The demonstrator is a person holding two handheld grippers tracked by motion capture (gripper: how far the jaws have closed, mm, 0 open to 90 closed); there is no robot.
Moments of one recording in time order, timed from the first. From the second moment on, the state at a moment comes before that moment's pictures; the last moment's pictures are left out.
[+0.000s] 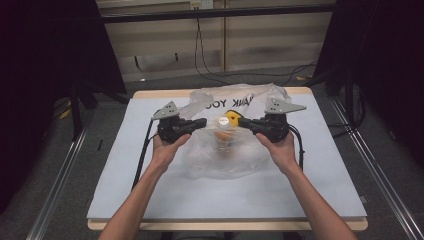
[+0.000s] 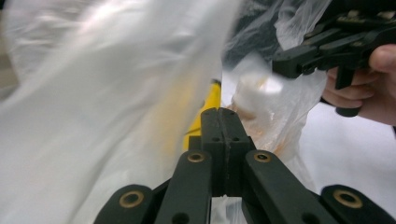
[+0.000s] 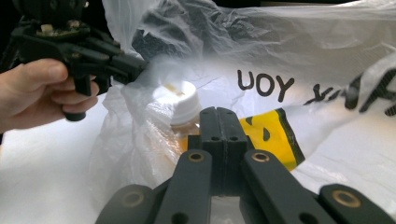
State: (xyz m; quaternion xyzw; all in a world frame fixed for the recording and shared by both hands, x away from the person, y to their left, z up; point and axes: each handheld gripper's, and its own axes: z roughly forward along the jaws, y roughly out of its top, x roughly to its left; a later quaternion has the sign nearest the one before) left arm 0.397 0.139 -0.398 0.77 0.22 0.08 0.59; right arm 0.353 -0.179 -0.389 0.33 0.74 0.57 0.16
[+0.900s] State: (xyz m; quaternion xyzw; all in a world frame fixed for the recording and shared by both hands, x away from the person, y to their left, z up) left arm 0.402 0.126 -0.467 0.85 0.23 0.04 0.48; right arm 0.351 -0.183 -0.471 0.36 0.79 0.49 0.11
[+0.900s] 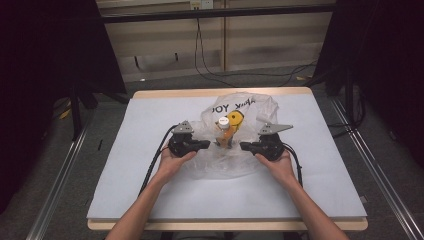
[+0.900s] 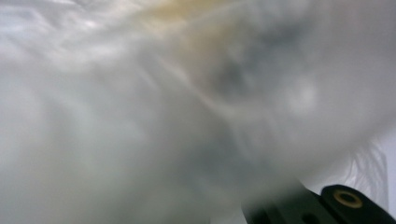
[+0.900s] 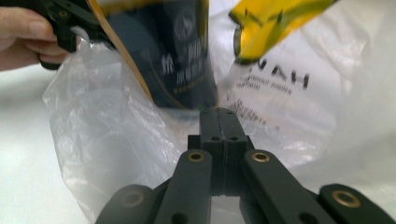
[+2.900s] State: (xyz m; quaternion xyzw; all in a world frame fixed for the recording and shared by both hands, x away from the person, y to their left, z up) left arm 0.336 0.176 -0.432 0.83 0.20 0.04 0.52; right arm 0.293 -0.220 -0.422 0.34 0.77 0.53 0.13
